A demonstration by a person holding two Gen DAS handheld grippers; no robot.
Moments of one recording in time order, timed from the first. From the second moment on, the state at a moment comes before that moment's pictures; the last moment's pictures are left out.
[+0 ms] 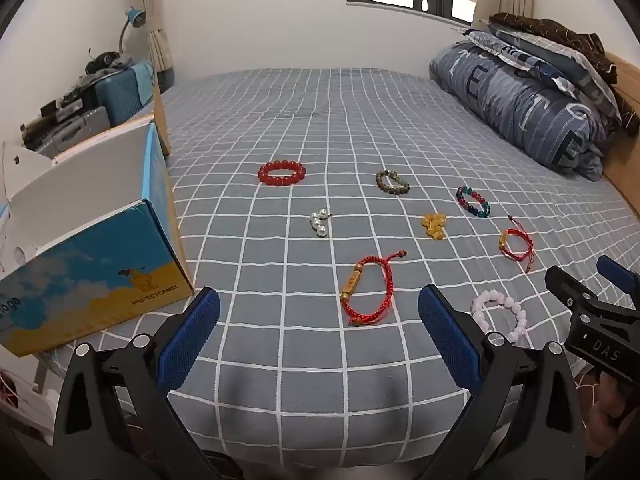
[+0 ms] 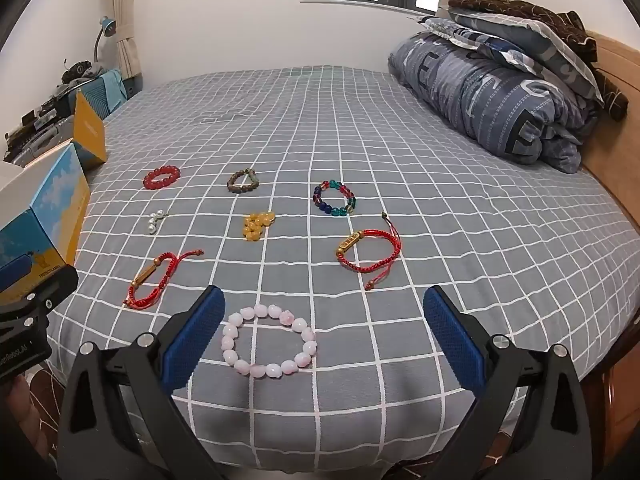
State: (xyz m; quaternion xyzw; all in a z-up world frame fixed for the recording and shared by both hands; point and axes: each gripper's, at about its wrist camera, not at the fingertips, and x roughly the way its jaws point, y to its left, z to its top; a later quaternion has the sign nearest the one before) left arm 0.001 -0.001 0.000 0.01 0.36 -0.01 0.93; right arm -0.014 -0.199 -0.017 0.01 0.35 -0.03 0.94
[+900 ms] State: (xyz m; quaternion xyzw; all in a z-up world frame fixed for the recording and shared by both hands) left arm 0.001 -0.004 -0.004 0.01 0.36 0.00 0.93; right arm -0.019 -0.198 -0.011 0.00 0.34 -0.03 0.94
